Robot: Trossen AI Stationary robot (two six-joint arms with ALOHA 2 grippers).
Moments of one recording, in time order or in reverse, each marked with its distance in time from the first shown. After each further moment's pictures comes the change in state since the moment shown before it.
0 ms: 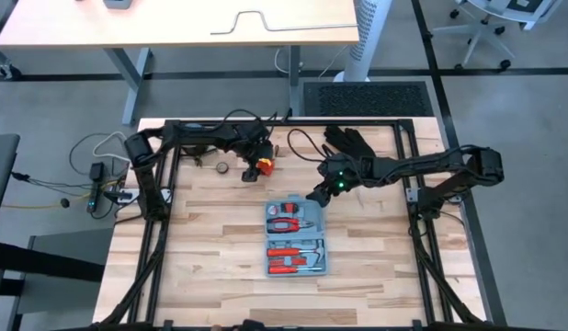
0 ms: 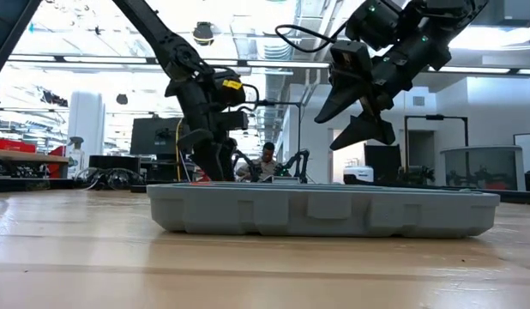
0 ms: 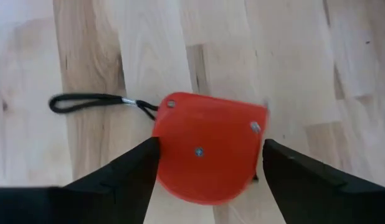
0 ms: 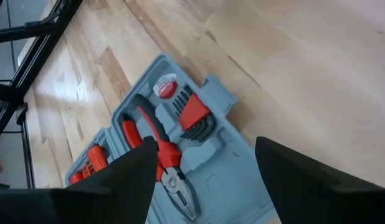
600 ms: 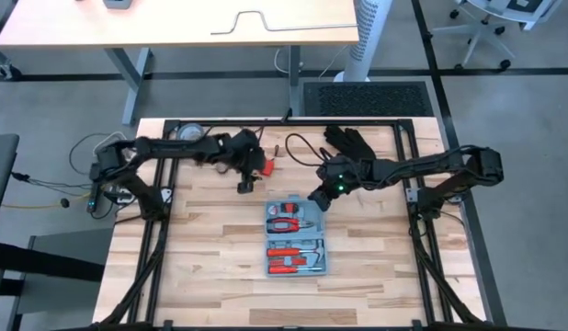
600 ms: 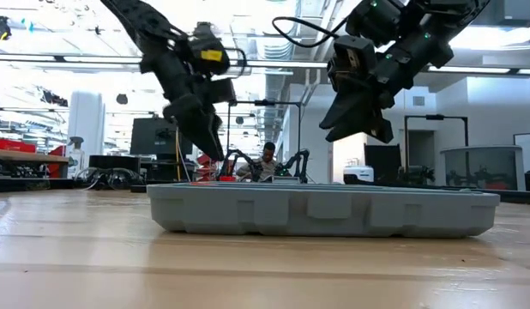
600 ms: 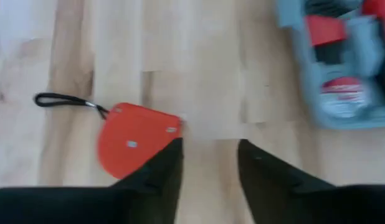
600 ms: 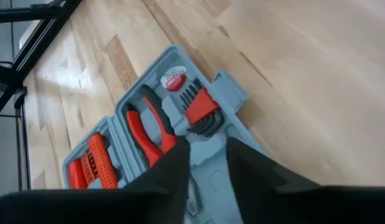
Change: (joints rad) left arm -0.124 -0.266 -0.190 0.076 -0.024 -0.272; right arm 0.028 -0.001 0.000 0.003 0.007 -0.056
